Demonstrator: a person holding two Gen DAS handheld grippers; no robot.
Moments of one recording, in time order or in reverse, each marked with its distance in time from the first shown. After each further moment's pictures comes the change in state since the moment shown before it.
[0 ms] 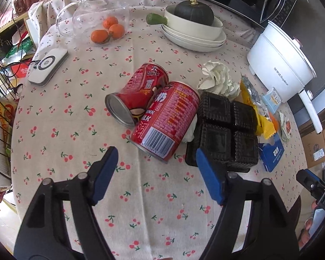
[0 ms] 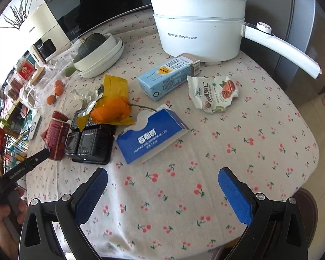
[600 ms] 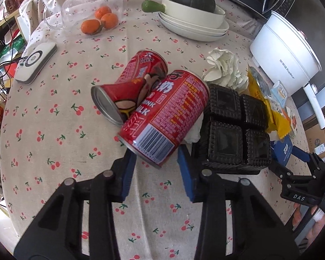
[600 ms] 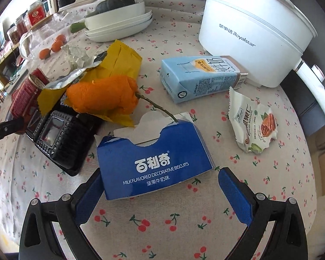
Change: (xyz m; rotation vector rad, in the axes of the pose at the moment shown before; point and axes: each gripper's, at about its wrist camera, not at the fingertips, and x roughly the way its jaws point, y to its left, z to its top) left arm 0.027 0.002 0.003 0.022 0.046 -0.009; right arm 0.084 0.035 0.016 -0.329 0.039 -0.115
